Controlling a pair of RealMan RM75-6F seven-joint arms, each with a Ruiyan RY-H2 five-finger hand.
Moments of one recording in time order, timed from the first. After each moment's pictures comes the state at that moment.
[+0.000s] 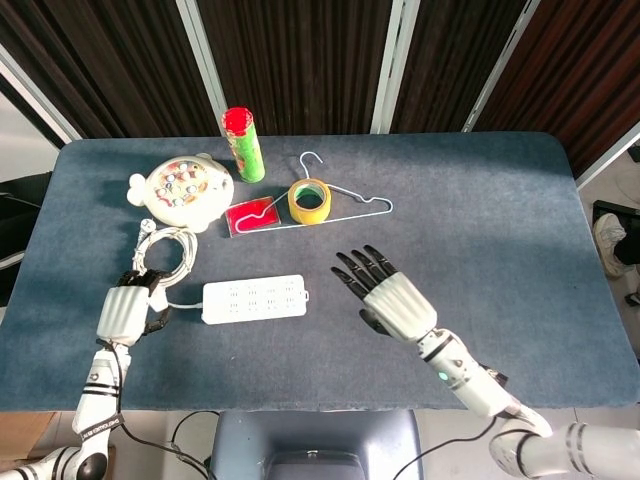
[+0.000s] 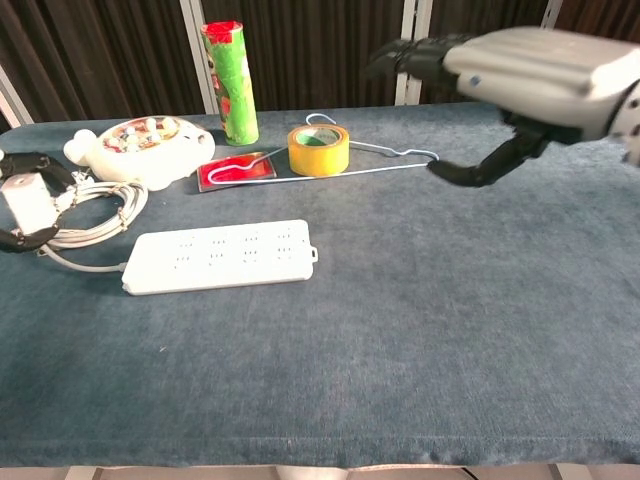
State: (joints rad) left arm -0.41 -1.49 -0.16 -1.42 1.23 1.24 0.22; right arm 0.64 -1.31 0.10 -1.77 -1.52 1.16 -0.42
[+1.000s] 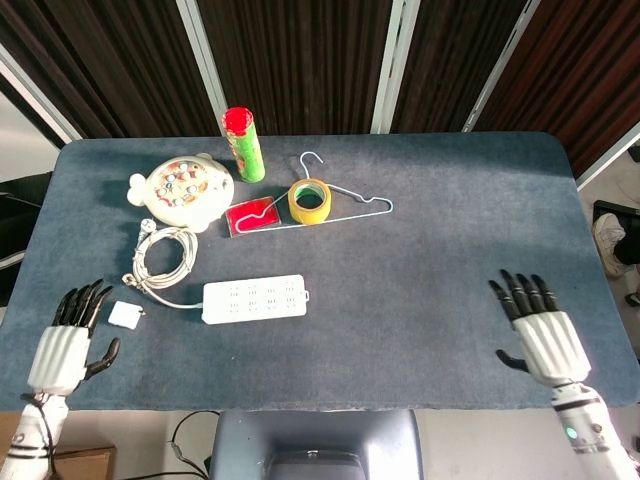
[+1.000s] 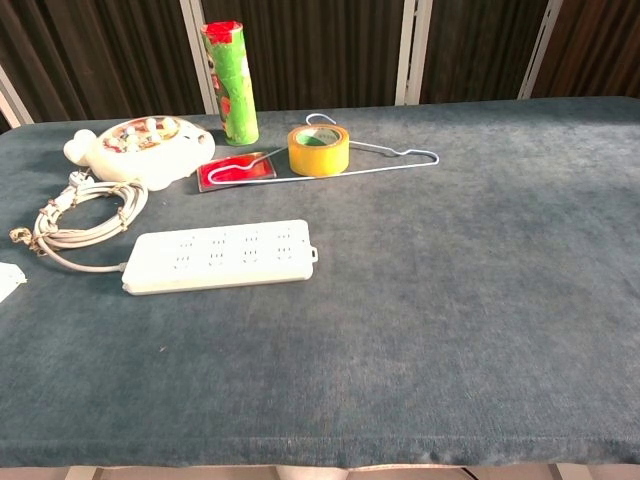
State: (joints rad) left arm -0.17 -1.24 0.01 -1.57 1.50 1.50 0.04; right arm 0.23 -1.05 -0.07 -1.82 -1.46 1.48 -0.38
